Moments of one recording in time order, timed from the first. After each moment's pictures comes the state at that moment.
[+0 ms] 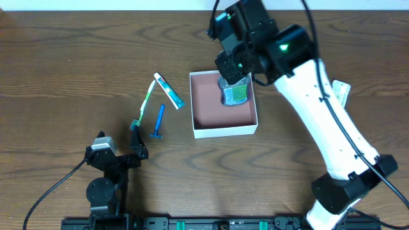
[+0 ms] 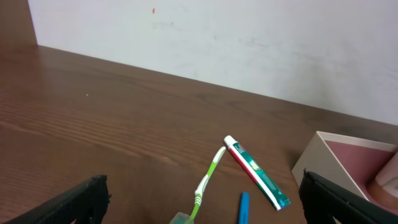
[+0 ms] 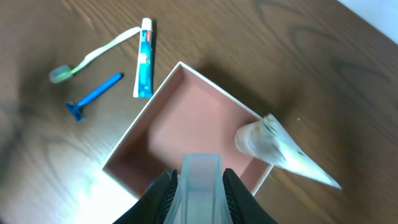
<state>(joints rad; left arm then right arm) 0.06 0.01 0.02 -0.11 0.01 -0.22 0.56 1.86 2.06 -1.20 -0.06 -0.08</state>
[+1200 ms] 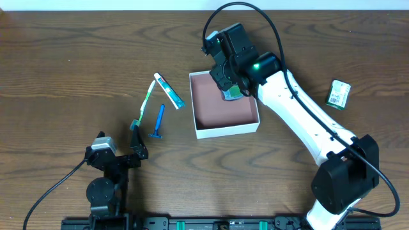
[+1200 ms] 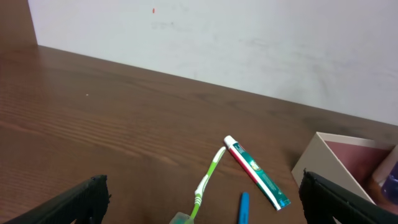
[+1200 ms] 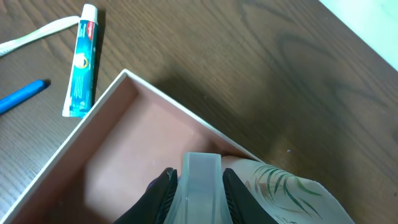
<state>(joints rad) 0.06 0.01 0.02 -0.11 0.01 -0.22 0.56 1.86 1.64 -0.71 0.05 -0.17</state>
